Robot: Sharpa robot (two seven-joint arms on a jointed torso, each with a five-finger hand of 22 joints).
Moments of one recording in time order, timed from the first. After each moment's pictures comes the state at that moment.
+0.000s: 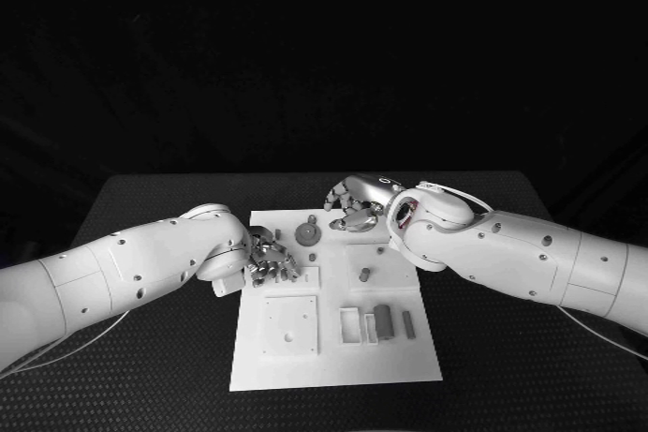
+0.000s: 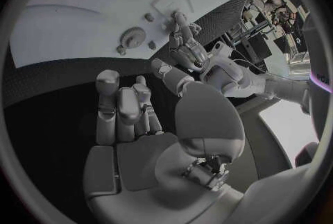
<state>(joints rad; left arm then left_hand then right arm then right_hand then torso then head) 1.28 -0.54 -0.17 1.21 -0.82 0.13 -0.55 0.82 0.04 0.49 -0.29 0.05 1.10 0.03 0.23 1.15 1.16 -0.07 1.01 0.65 1.03 -0.16 1.43 0.50 0.02 1.24 -0.25 0.61 1.31 1.17 -0.65 0.04 1.41 -1.51 -0.27 -0.17 1.08 -0.14 0.62 -0.22 0.15 0.84 0.15 0.24 0.53 1.01 0.04 1.23 1.10 1.29 -0.07 1.42 0.95 0.18 1.25 -0.06 0.90 1.31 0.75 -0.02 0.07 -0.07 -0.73</state>
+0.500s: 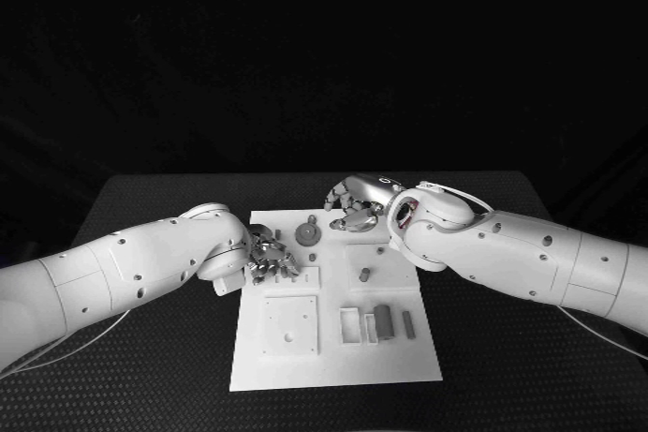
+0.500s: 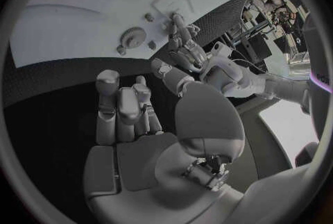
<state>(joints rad) 1.28 -0.54 -0.17 1.21 -0.82 0.11 -0.54 0.84 0.03 0.49 -0.29 0.05 1.09 0.03 0.21 1.14 1.16 -0.07 1.01 0.65 1.03 -0.15 1.43 0.50 0.02 1.24 -0.25 0.61 1.31 1.17 -0.65 0.04 1.41 -1.51 -0.27 -0.17 1.08 -0.14 0.62 -0.22 0.15 0.83 0.15 0.24 0.53 1.01 0.04 1.23 1.10 1.29 -0.07 1.42 0.95 0.18 1.25 -0.06 0.90 1.31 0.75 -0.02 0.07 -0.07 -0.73</state>
